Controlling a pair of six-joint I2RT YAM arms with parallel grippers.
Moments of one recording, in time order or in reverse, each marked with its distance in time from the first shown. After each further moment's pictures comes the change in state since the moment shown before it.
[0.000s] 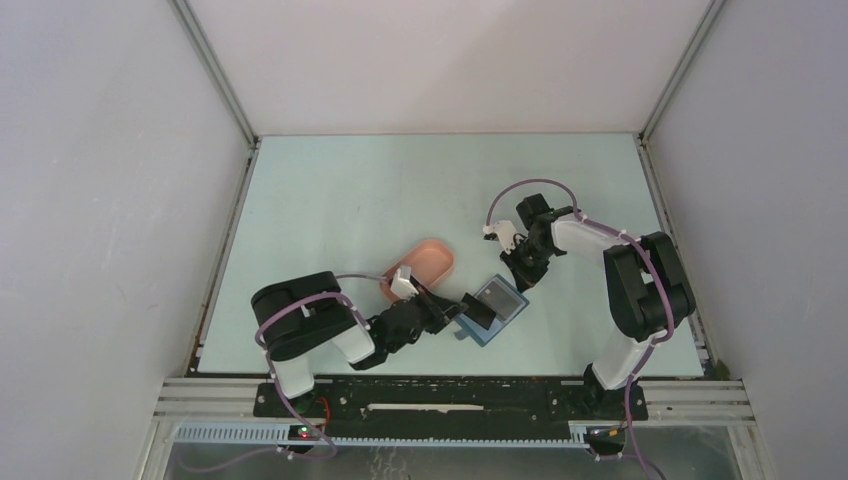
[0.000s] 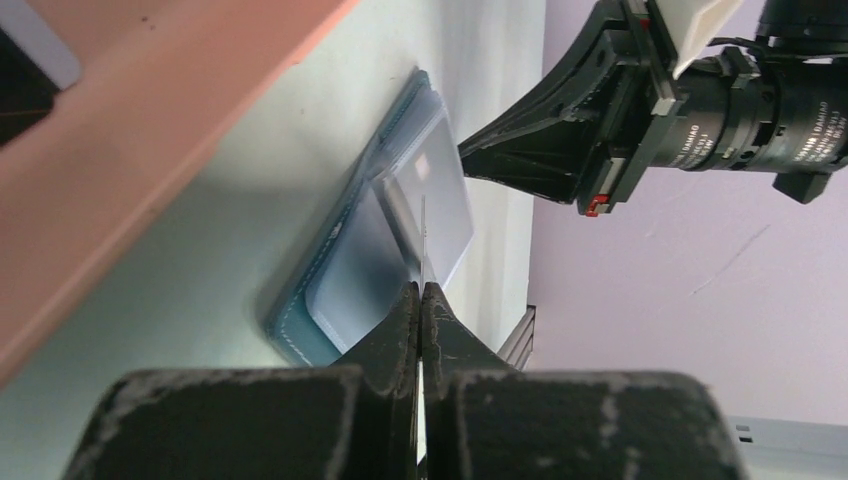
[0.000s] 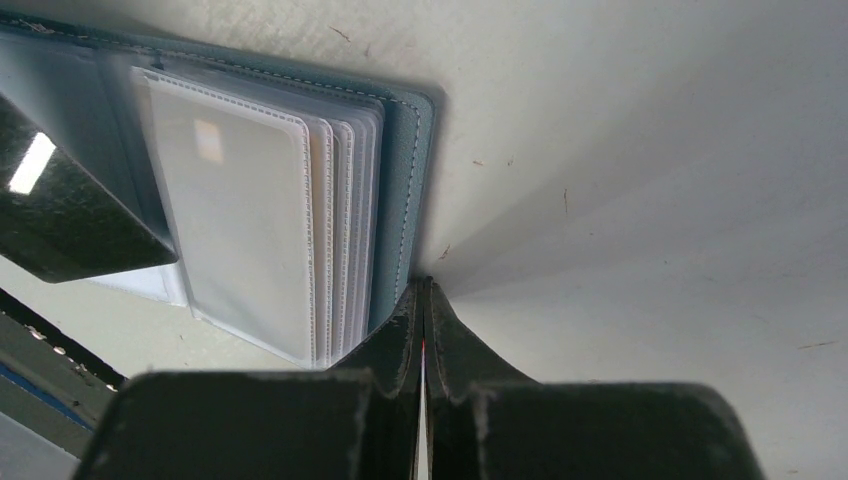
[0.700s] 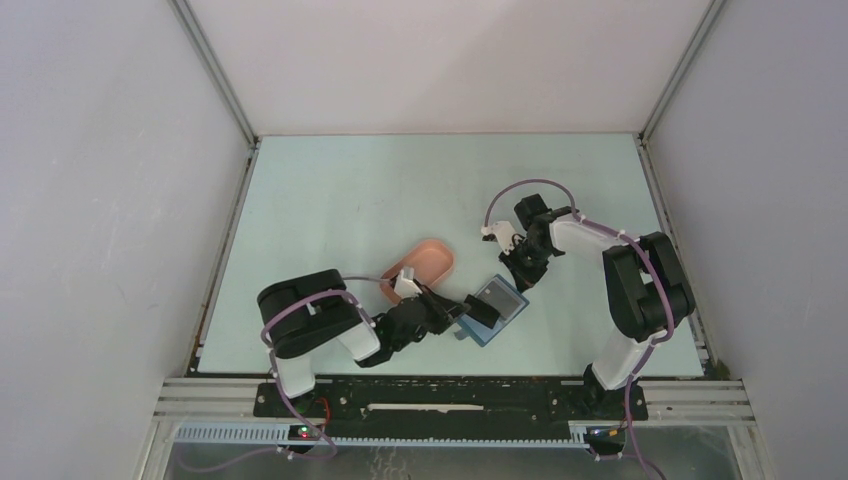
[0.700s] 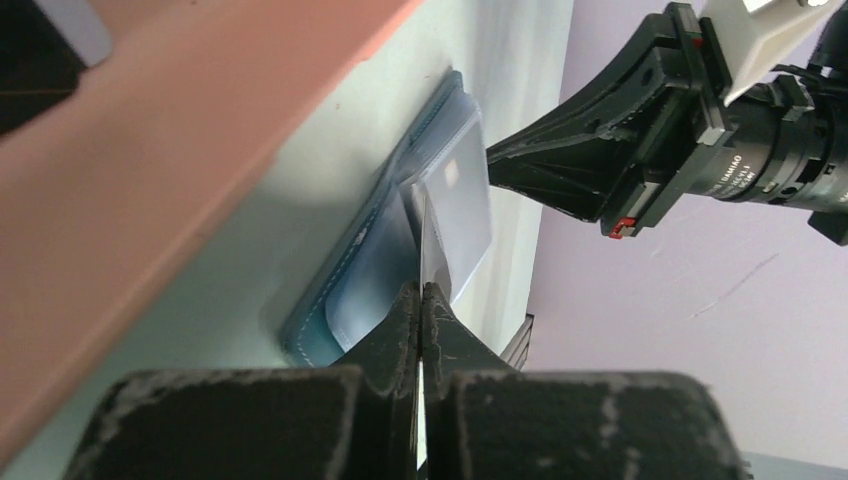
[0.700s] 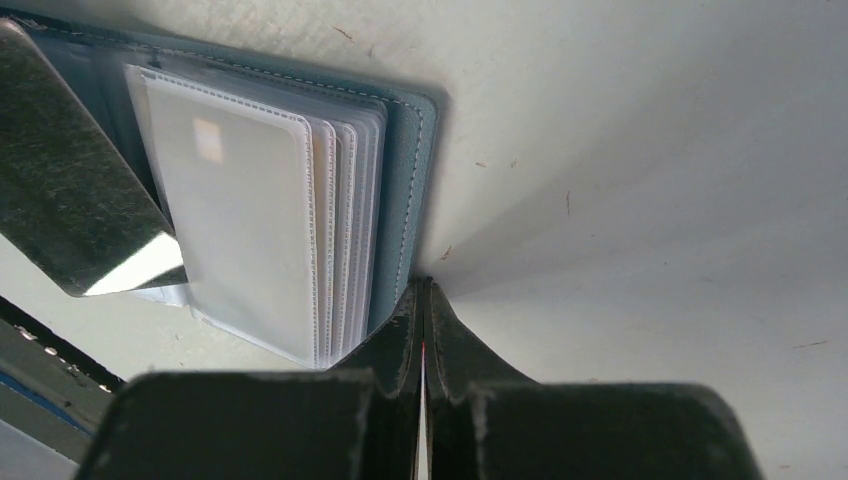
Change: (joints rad) left arm 0.000 0.025 0.045 -0.081 0.002 -0.065; right arm 0.013 0.000 0.002 -0.002 0.017 -0.003
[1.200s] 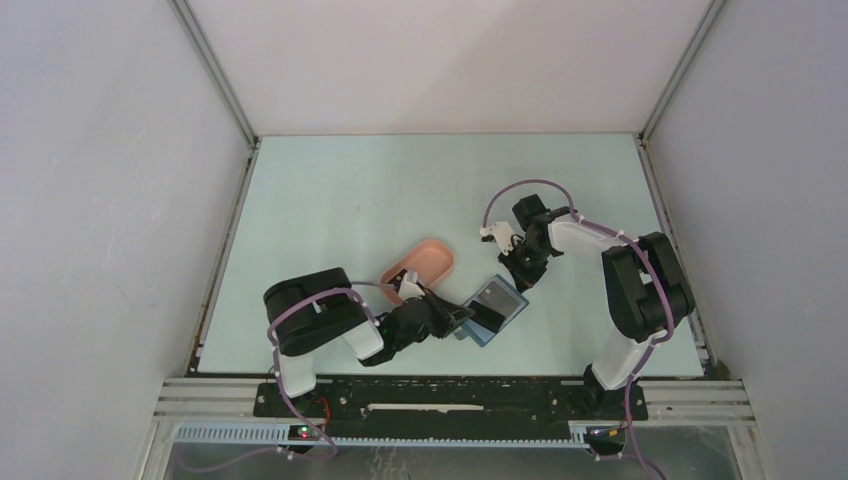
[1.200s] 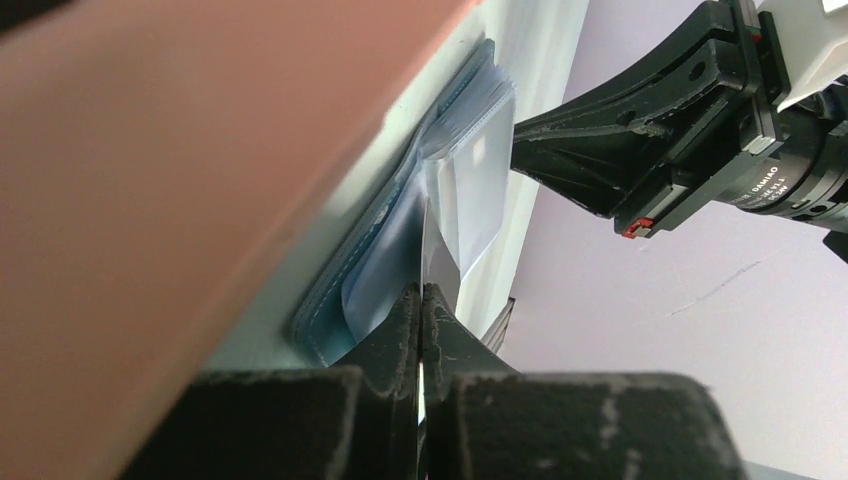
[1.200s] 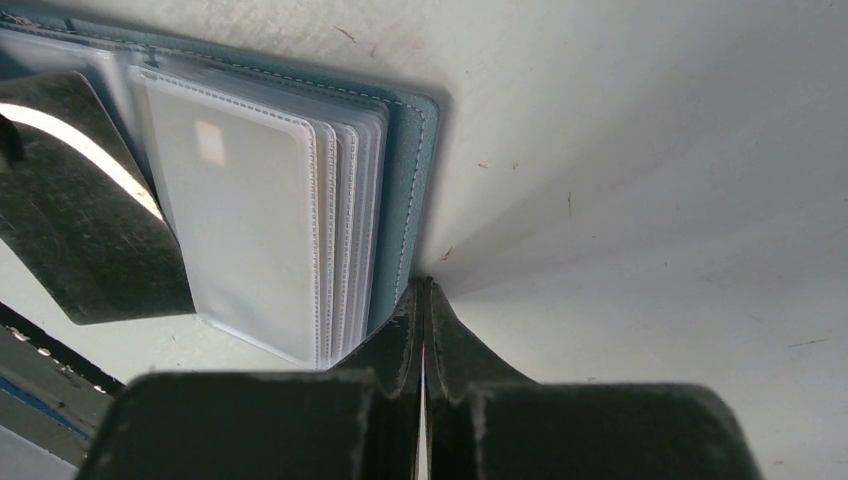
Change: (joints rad) left arm 0.000 0.037 0.013 -0.031 0.063 -0.119; right arm 0.011 0.000 0.002 -0.002 0.016 -0.001
